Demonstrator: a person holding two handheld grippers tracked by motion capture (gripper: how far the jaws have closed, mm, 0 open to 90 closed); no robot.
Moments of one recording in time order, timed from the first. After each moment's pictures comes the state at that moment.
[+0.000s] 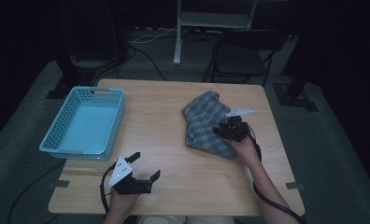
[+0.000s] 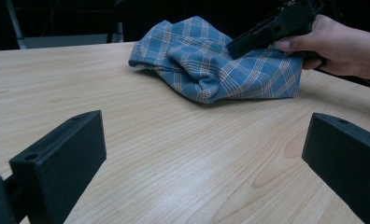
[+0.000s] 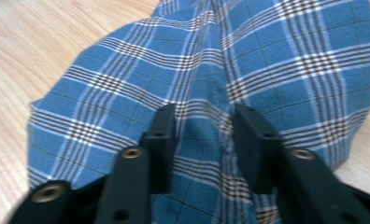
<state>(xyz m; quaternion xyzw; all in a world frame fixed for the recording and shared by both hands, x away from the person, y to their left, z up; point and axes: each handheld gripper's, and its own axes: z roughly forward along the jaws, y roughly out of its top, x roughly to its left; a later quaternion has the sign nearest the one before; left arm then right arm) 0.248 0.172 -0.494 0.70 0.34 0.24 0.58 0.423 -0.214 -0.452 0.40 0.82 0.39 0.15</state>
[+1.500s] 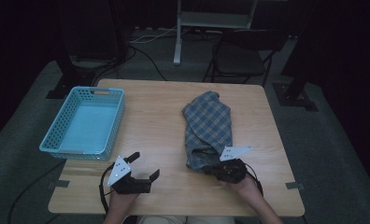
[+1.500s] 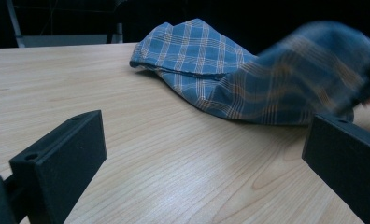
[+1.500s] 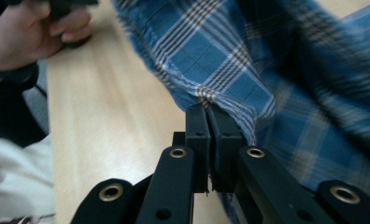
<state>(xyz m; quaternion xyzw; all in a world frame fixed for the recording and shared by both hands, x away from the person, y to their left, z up) 0.248 0.175 -0.494 0.70 0.34 0.23 0.59 0.288 -0.186 -0.462 0.24 0.86 0.45 0.03</state>
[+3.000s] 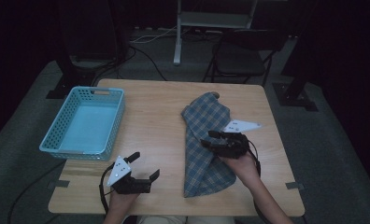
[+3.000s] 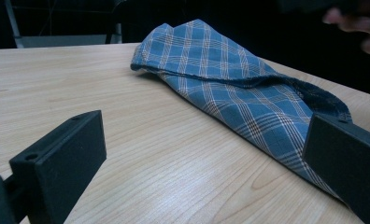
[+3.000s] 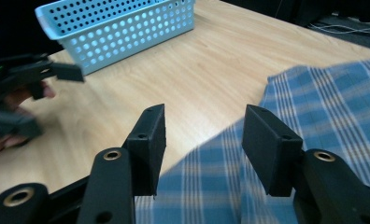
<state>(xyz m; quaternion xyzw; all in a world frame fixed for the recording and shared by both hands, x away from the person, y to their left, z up) 0.249 0.175 -0.494 0.70 0.34 0.23 0.59 0.329 -0.177 -0.391 0.30 0.80 0.49 0.14</state>
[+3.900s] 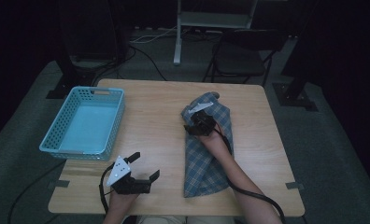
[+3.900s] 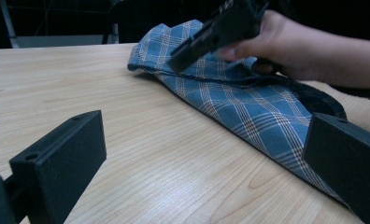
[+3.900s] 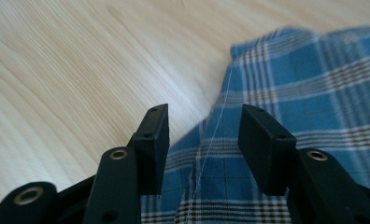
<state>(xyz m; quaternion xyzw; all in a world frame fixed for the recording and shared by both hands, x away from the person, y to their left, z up) 0.248 0.175 -0.494 0.70 0.34 0.22 0.59 0.442 -0.100 -0.452 0.35 0.86 0.33 0.18</state>
